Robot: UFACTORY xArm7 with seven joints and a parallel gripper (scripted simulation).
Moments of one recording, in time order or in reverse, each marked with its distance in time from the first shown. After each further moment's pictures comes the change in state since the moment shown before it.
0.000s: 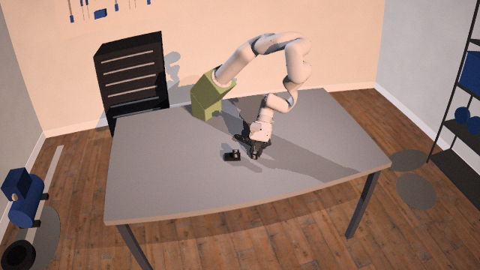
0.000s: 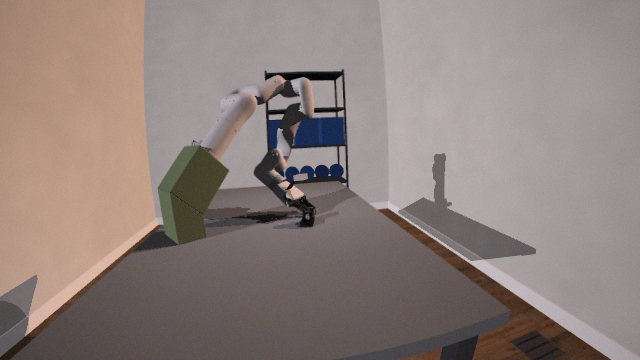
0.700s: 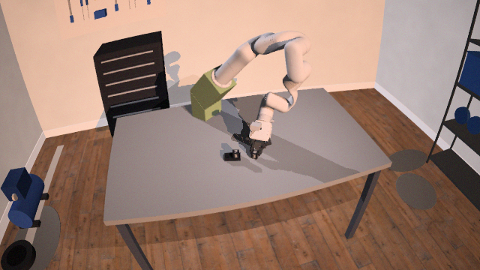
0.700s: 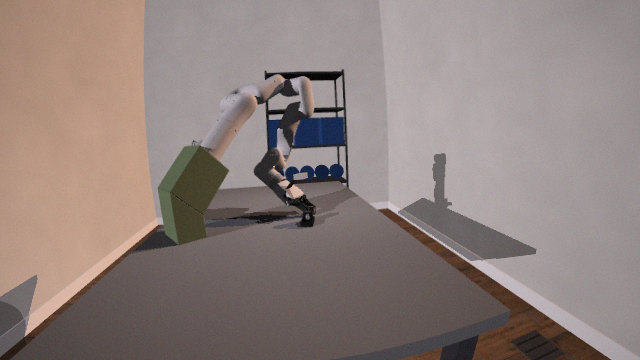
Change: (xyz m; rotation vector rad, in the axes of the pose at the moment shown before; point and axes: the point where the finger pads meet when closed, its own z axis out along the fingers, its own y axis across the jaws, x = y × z) arm 0.003 0.000 -0.002 0.000 0.000 0.000
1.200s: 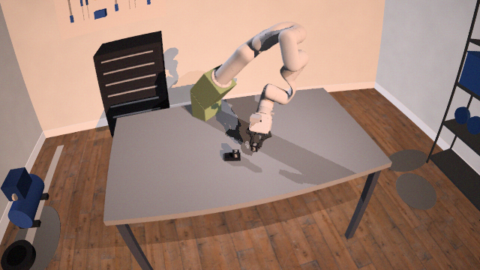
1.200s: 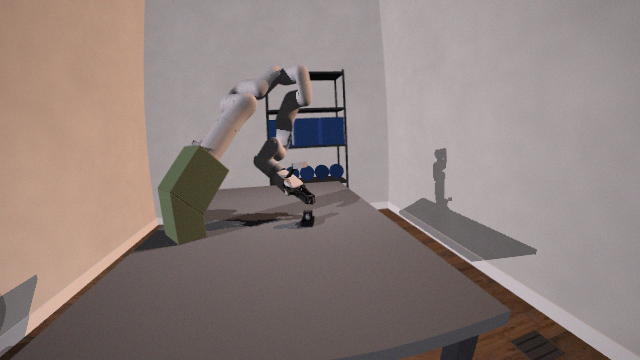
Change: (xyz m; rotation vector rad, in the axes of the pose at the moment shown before) arm 0.037 0.001 -0.025 0.000 0.001 0.000
